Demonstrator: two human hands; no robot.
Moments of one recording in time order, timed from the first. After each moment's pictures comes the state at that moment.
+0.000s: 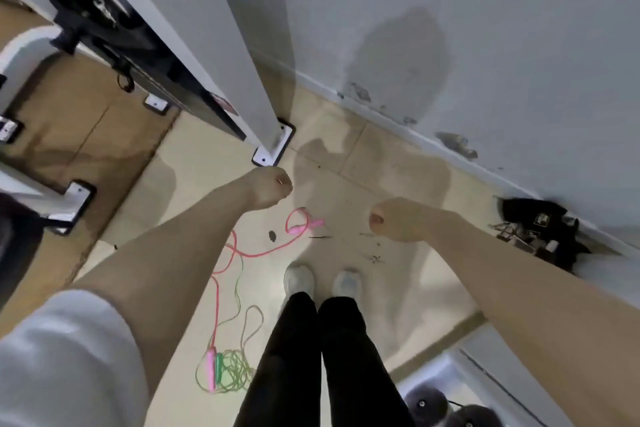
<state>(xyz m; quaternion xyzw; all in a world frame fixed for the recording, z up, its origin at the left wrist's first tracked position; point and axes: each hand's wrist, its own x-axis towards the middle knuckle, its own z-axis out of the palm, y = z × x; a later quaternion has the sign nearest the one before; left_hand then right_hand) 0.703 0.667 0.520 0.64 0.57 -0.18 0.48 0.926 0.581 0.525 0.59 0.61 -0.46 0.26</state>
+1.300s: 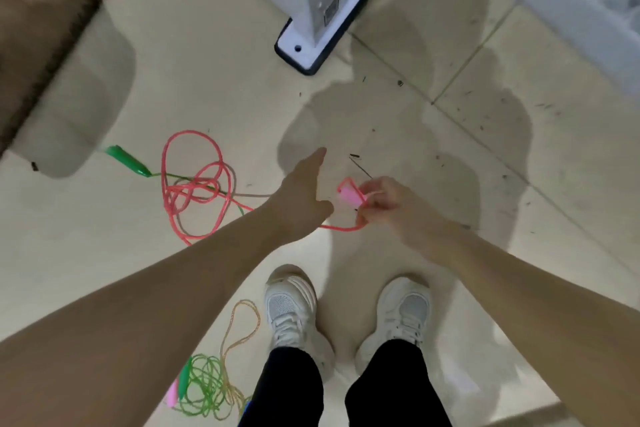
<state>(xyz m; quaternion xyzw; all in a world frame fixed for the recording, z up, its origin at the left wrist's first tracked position) 0.638 0.600 0.140 0.50 0.63 -0.06 0.60 0.808 0.575 0.117 0.61 0.36 -0.71 -0.06</state>
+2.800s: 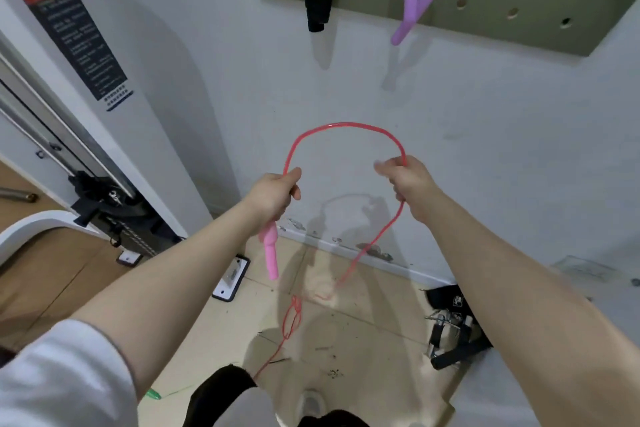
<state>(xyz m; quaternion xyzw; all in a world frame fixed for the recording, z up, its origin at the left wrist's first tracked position) 0.853 0.624 0.790 0.58 0.55 0.17 0.57 1.066 0.549 0.799 0.77 0.31 -0.37 -0.42</state>
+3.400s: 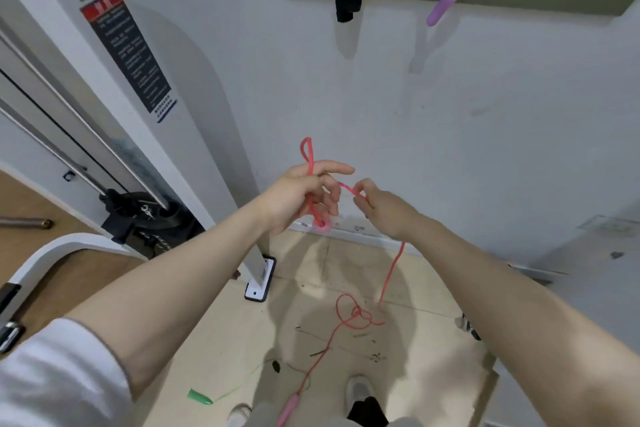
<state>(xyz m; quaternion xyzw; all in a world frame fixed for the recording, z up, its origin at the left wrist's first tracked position) 0.772 0.632 0.813 0.61 0.28 0.16 0.72 0.945 0.558 0.753 0.76 0.57 -0.28 -0.13</state>
